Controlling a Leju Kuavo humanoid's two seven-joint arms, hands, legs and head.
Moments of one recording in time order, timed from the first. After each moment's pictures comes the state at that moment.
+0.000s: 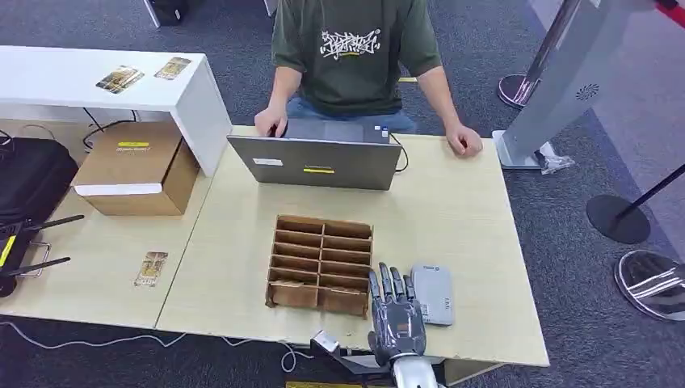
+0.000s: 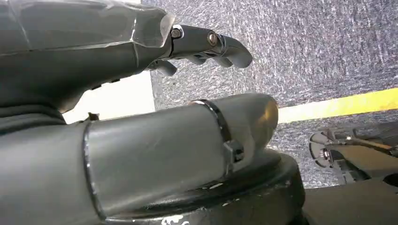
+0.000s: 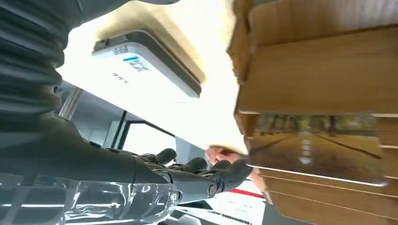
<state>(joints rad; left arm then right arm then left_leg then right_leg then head) -0.09 -0.23 0.81 -0.20 -1.10 0.16 0.20 0.07 0.04 0.57 -1.46 1.46 -0.04 0.40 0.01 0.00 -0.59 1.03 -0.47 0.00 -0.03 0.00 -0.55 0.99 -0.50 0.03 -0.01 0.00</state>
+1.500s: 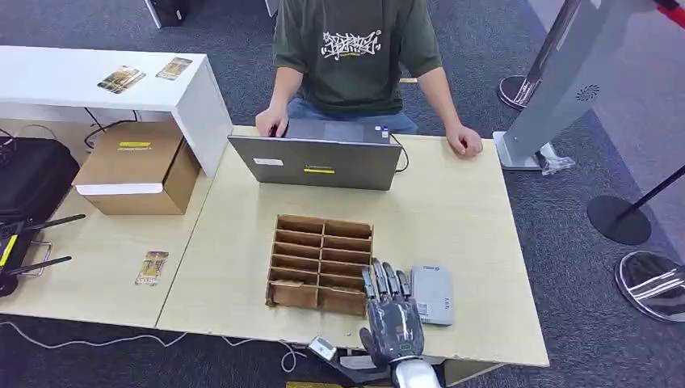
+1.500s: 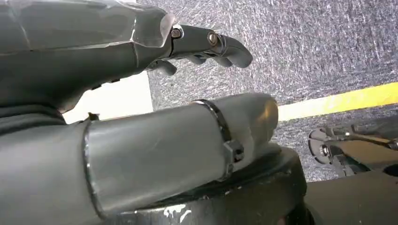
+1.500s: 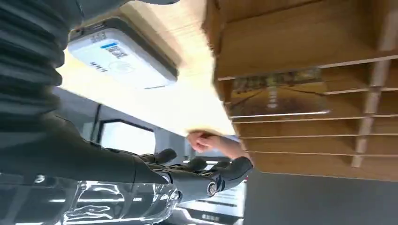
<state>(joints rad) -0.09 -0.23 0.84 -0.20 -1.15 0.14 0.19 0.05 0.04 0.58 -1.44 1.41 -0.20 0.26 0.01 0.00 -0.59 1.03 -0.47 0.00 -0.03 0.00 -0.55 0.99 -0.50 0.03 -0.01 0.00</state>
